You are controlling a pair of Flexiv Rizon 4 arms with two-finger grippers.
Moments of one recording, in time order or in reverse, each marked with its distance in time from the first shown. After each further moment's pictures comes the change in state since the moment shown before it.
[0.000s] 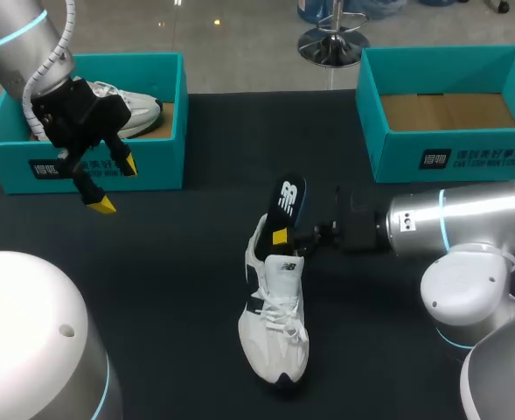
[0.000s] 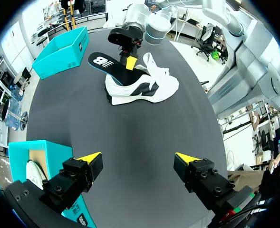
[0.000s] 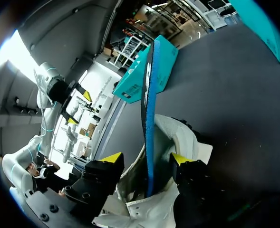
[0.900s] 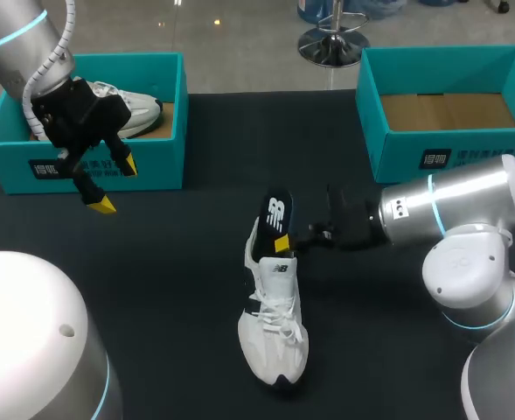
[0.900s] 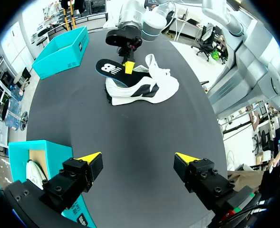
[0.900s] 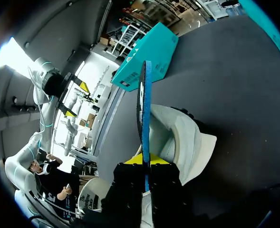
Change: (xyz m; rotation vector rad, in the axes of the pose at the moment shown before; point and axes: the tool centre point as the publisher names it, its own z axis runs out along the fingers) left arm 0.000 0.000 0.000 0.000 0.000 0.000; right arm 0.005 -0.014 0.006 0.127 -0.001 0.027
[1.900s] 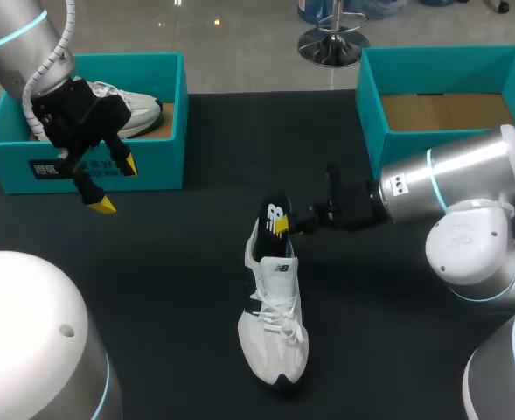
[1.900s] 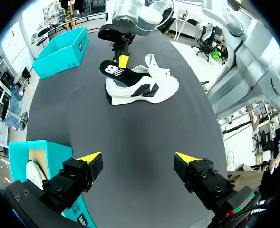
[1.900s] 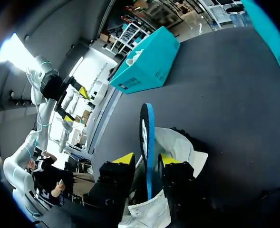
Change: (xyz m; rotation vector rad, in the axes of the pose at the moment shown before) left arm 0.000 0.000 0.000 0.000 0.000 0.000; right arm 0.000 0.031 -0.013 0.011 -0.054 -0.052
